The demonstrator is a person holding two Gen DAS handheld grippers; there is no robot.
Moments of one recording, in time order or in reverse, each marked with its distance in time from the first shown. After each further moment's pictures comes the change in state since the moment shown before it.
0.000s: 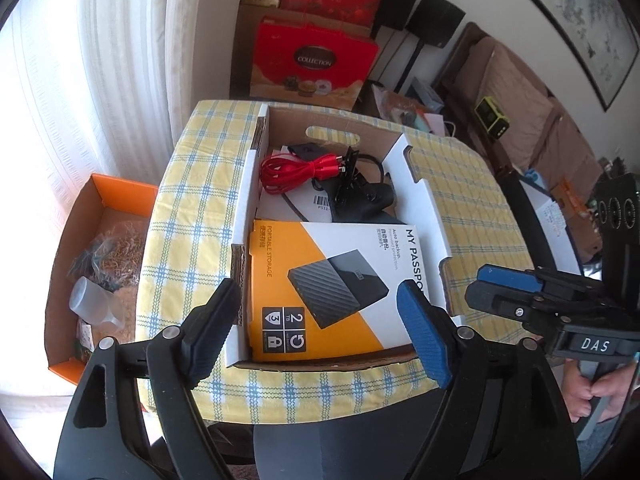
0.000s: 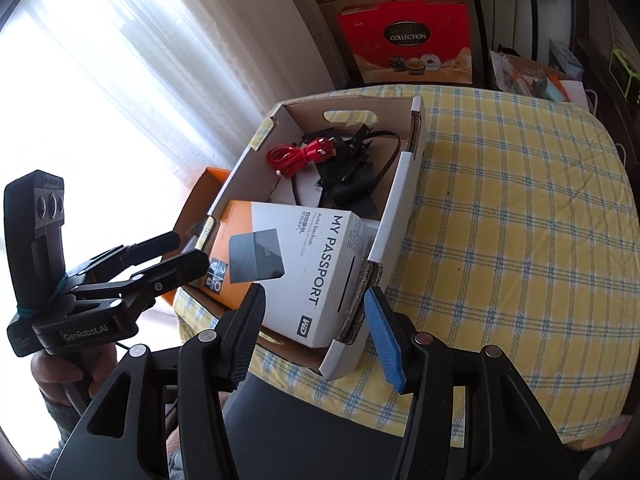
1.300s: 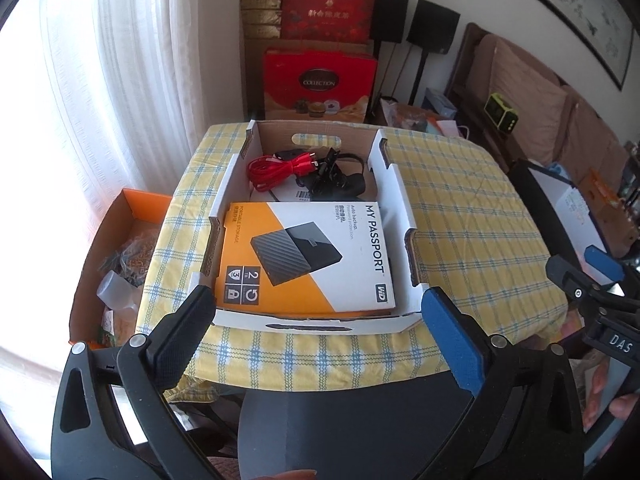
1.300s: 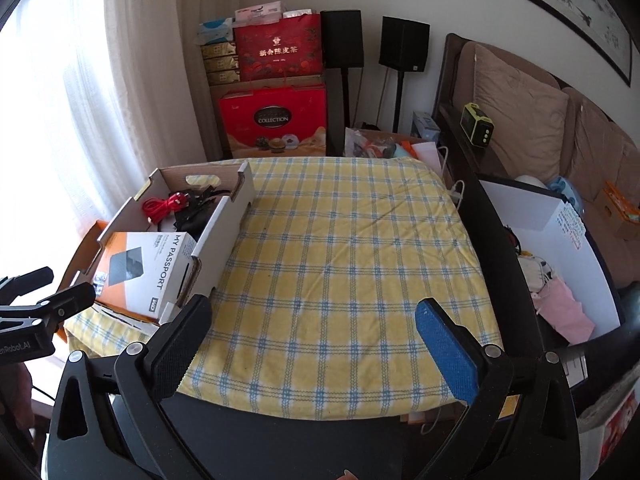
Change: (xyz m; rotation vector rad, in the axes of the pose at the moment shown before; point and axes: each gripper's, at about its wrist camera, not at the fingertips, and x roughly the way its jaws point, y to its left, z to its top) left arm -0.023 -0.069 -0.049 0.071 -0.109 0.174; right arm -0.095 -0.036 -0.076 0.026 -0.329 -0.484
